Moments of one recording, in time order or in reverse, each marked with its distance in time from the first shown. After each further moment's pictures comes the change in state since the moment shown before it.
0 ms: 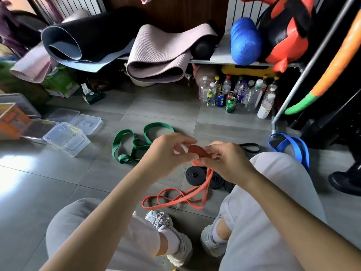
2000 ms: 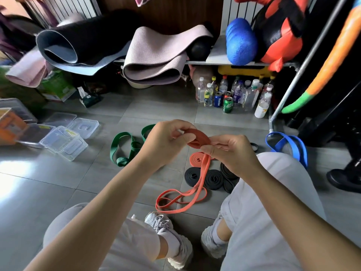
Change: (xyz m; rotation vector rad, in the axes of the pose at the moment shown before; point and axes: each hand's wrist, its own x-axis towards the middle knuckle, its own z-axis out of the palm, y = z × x) left_hand 0.016 0.017 -0.010 -0.142 0.089 0.019; right_hand 0.001 -0.016 -0.017 0.410 0.121 0.084
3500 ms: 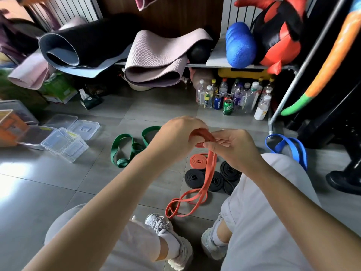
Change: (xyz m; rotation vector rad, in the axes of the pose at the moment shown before) left_hand 0.011 0.025 0.002 0.432 -0.091 0.227; right_hand 0.007 -0.009 -0.008 -0.233 0.009 -0.116
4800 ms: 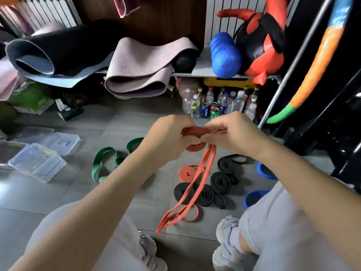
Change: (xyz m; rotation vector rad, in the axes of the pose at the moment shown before) left_hand 0.063 -0.020 0.001 -0.052 -0.004 -0.070; right_hand 0.074 -0.014 -0.047 -0.330 -0.138 -0.022
